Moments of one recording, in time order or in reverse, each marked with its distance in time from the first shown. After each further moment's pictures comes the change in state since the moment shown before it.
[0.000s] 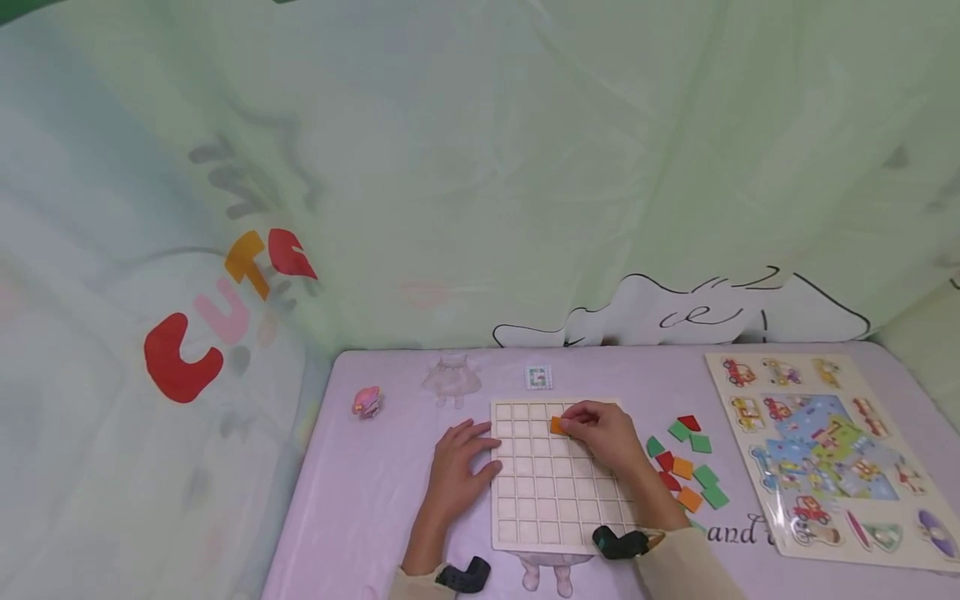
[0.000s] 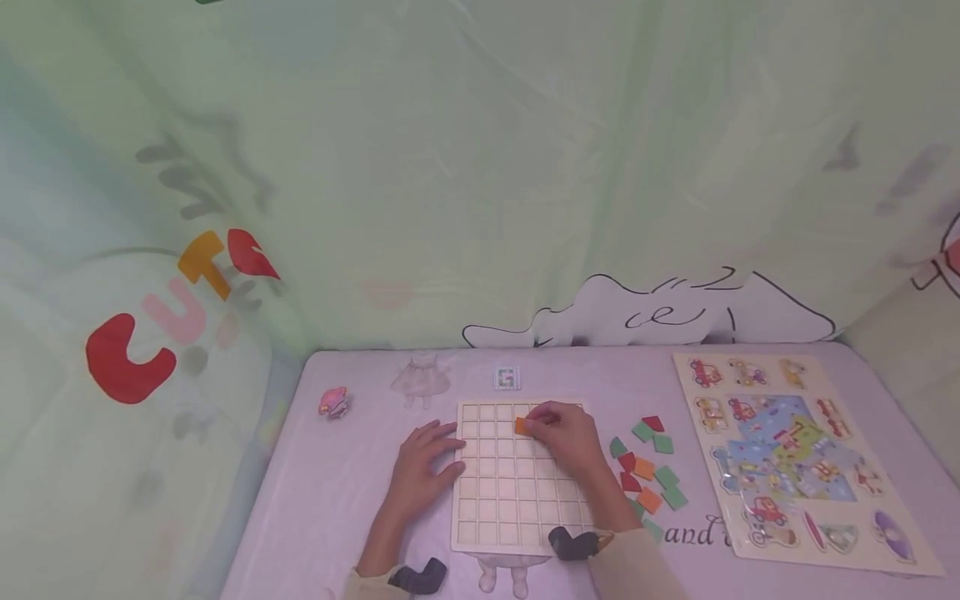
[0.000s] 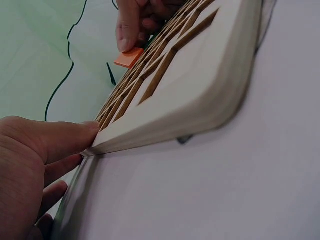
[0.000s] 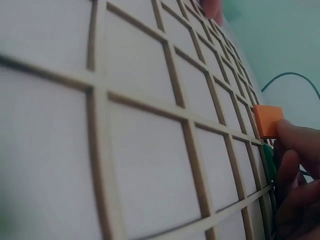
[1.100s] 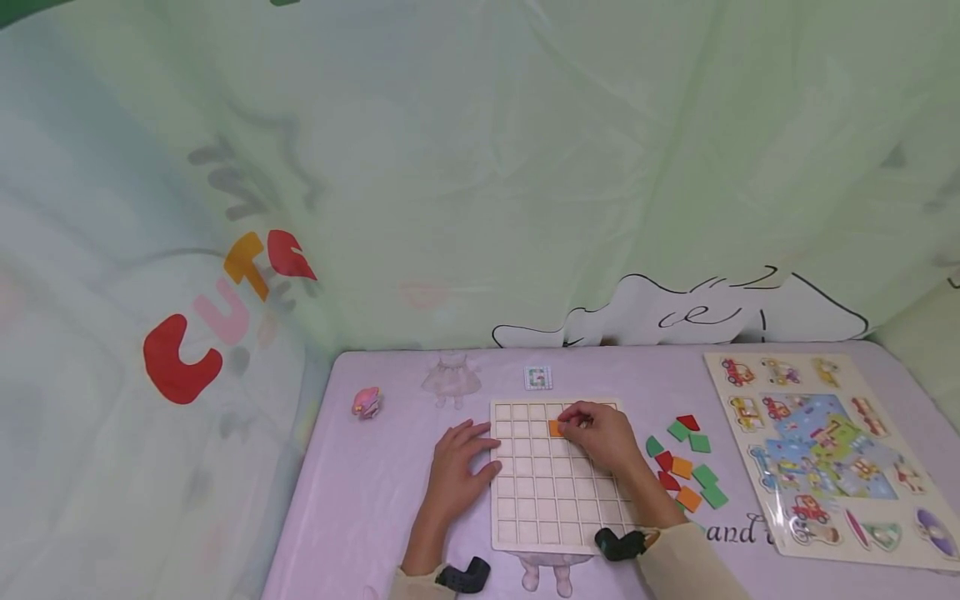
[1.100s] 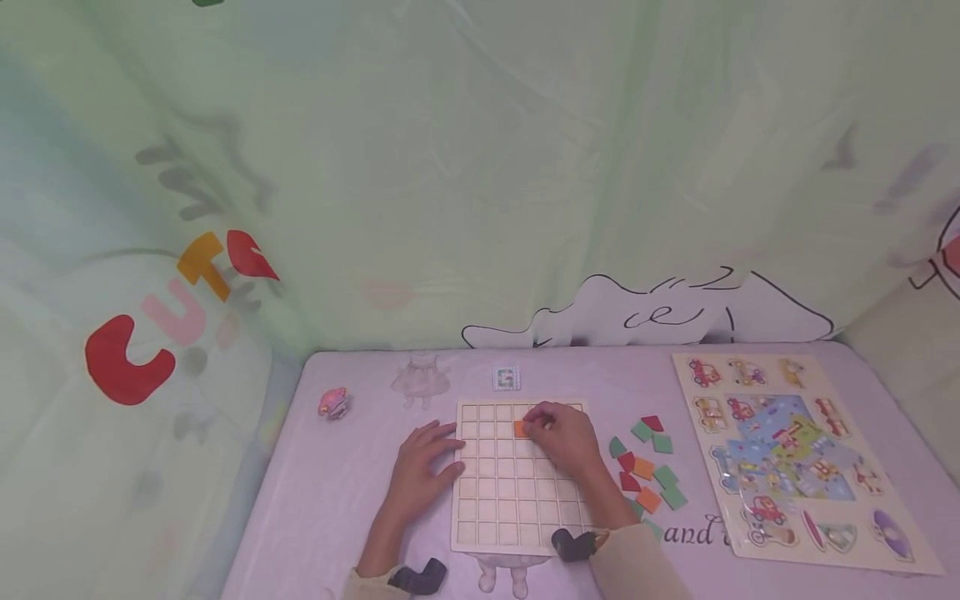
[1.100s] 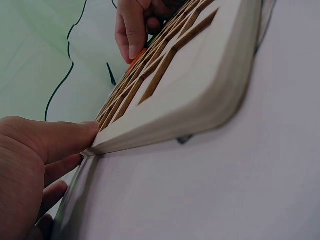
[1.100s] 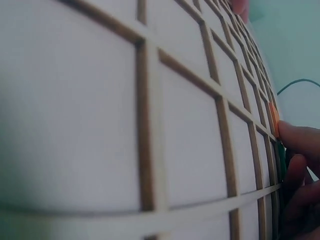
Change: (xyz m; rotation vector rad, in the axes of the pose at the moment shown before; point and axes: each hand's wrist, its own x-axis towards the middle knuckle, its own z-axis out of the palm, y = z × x) left_hand 0.001 0.002 0.001 0.013 -0.016 -0.031; right_hand 0.001 0.001 0.002 -0.116 0.010 -0.091
